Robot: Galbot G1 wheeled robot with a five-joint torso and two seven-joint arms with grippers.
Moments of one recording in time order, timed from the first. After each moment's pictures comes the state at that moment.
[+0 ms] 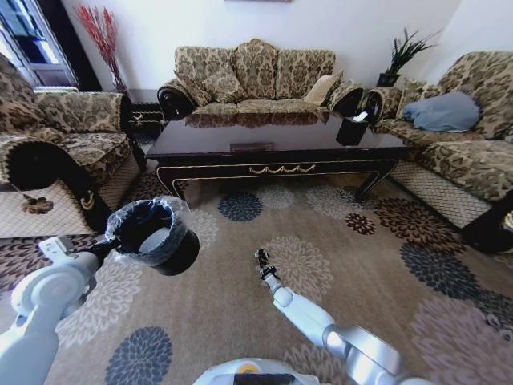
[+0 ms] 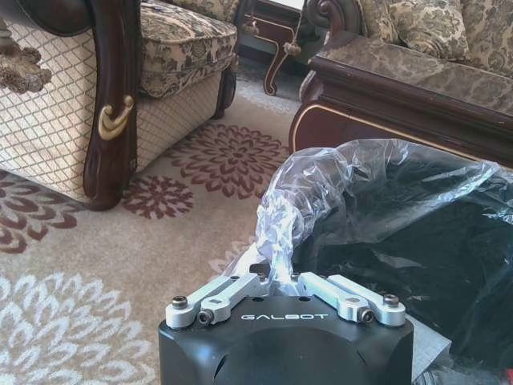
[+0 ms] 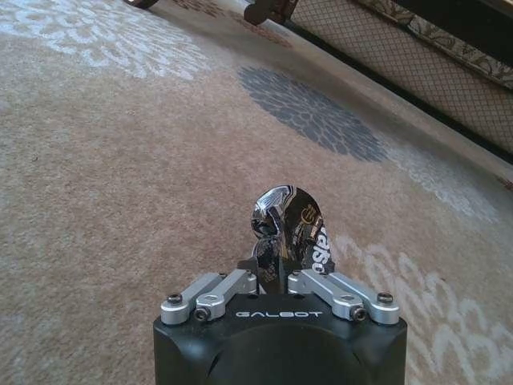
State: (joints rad) left arm 1.37 -0.91 -0.97 -2.14 -1.30 0.67 -0.61; right arm -0.62 1.38 -0.43 0.61 0.19 0.20 0.27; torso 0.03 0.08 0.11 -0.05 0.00
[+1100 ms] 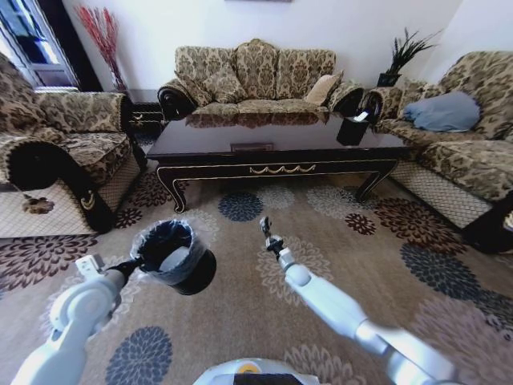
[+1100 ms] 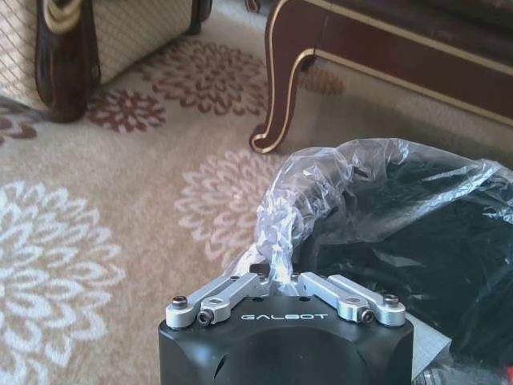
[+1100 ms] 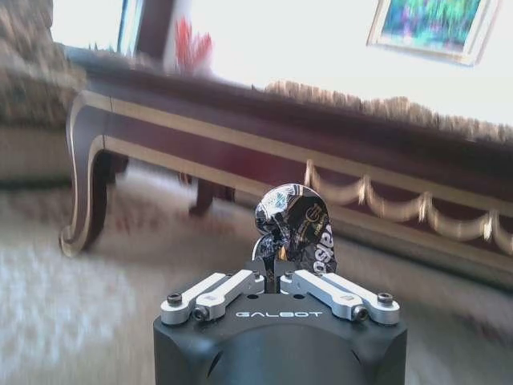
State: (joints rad) left arm 1.42 -1.03 -0.79 -2.14 -1.21 0.68 -0.61; right arm -0.61 1.06 -0.32 1.26 0.42 0.25 0.21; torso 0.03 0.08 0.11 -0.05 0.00
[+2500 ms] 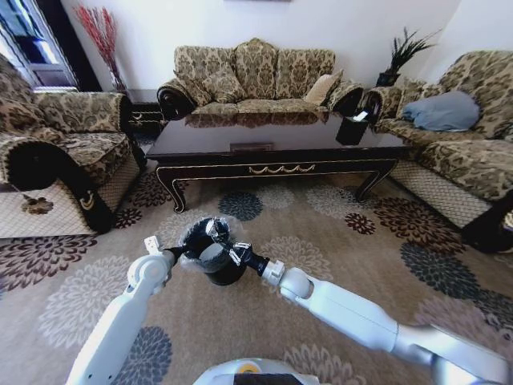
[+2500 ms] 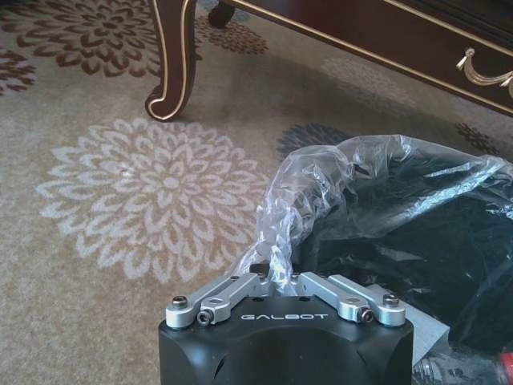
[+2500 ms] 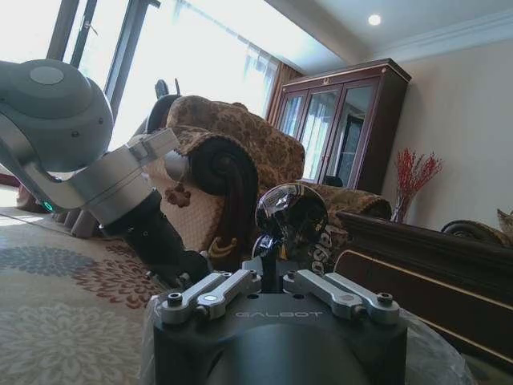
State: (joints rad) left arm 1.04 -1.07 -0.41 -1.88 -1.17 0.66 -0.60; right arm -0.57 0.93 -0.61 1.64 0.42 0.40 -0.04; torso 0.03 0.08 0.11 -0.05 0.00
